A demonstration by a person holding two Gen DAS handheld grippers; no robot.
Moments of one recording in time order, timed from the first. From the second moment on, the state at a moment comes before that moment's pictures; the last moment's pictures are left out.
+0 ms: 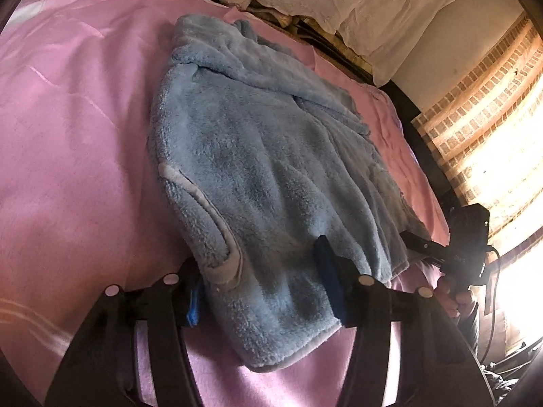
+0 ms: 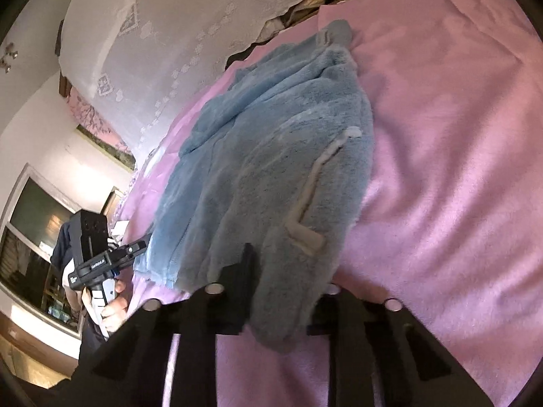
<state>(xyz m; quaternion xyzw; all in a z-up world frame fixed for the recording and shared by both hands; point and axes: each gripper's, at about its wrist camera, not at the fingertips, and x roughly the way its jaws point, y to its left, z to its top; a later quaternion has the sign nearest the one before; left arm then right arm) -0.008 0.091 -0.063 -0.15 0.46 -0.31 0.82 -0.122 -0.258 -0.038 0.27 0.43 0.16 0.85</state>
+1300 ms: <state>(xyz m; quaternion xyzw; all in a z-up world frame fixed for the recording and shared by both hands) 0.149 0.065 0.030 -0.15 0.36 -0.24 0.89 0.072 -0.263 0.032 0.25 0.33 0.12 0.90</state>
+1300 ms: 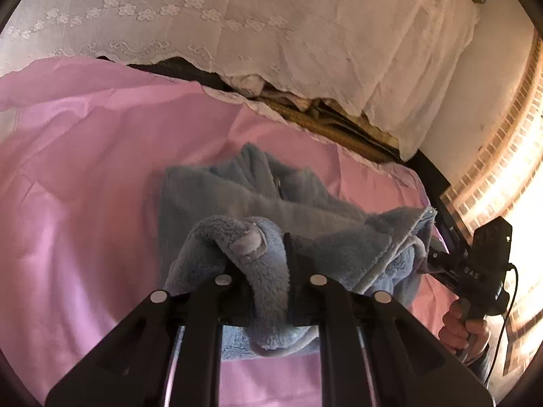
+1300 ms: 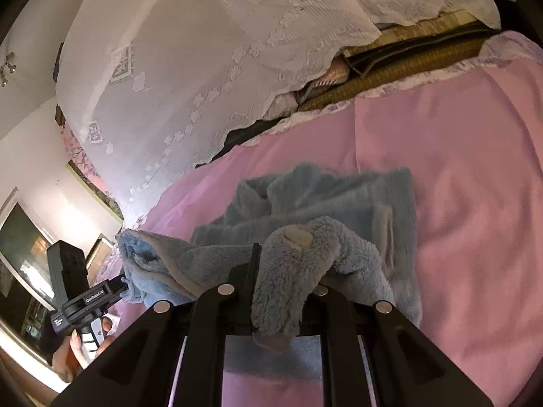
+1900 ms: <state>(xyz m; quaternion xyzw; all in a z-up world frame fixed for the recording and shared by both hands) 0.254 0.065 0.005 -0.16 0.38 -0.18 0.89 0.196 -0.285 0.017 0.27 0.32 0.08 0.90</state>
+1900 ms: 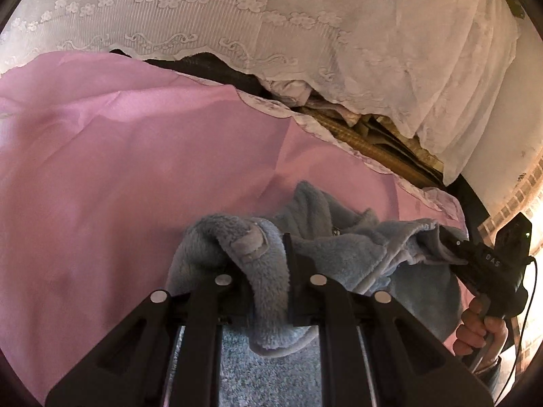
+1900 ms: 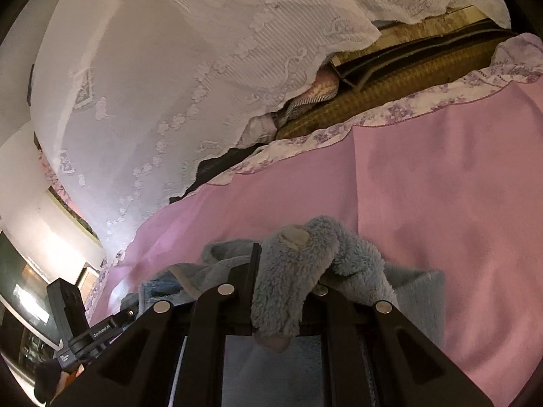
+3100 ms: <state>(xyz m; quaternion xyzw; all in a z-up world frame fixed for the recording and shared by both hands) 0.232 0.052 0.024 -0.12 0.34 -0.19 0.91 0.195 -0.230 0.000 0.11 0.35 0.07 0.93</state>
